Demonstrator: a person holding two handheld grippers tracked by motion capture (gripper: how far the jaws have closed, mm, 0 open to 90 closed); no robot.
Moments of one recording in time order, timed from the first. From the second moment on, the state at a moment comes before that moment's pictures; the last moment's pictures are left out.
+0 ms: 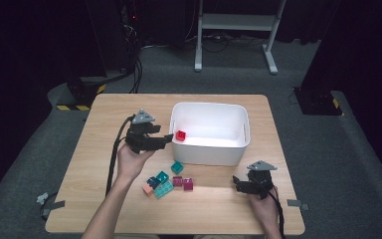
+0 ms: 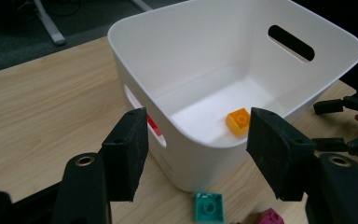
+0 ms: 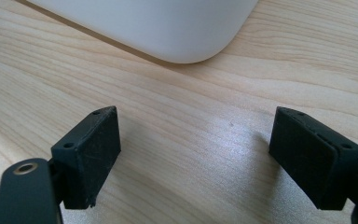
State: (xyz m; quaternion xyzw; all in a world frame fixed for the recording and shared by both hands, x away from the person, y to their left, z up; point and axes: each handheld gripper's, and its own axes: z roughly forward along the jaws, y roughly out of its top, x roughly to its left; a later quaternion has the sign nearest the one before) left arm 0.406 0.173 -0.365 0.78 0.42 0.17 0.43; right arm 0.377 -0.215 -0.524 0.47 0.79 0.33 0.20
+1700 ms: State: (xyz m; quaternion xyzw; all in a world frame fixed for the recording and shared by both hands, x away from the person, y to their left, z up) left arm 0.362 0.170 -0.492 0.81 0.45 0.14 0.33; right arm 0.377 -0.215 -0.524 0.47 0.80 0.33 0.20
